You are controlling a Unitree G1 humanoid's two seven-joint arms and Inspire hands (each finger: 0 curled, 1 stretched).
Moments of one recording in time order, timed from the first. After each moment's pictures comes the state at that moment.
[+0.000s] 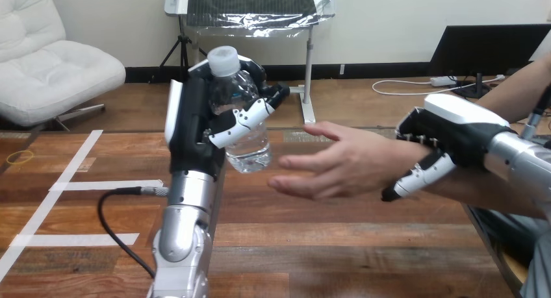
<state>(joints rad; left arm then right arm) -0.42 -0.05 0.05 0.64 -0.07 -0.67 -0.09 -0.53 -0.72 0.24 0.42 -0.48 -0.14 0.43</state>
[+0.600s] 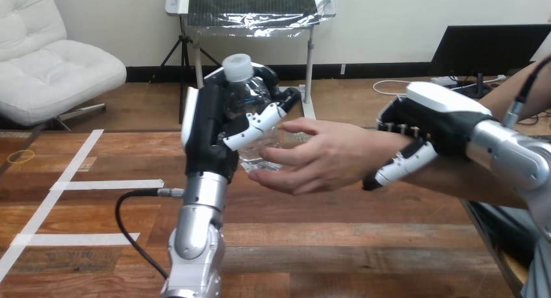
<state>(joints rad) -0.49 -0.08 0.05 0.80 -0.07 -0.72 -0.08 -0.57 -0.67 0.24 0.38 -0.49 -0.10 0.47</state>
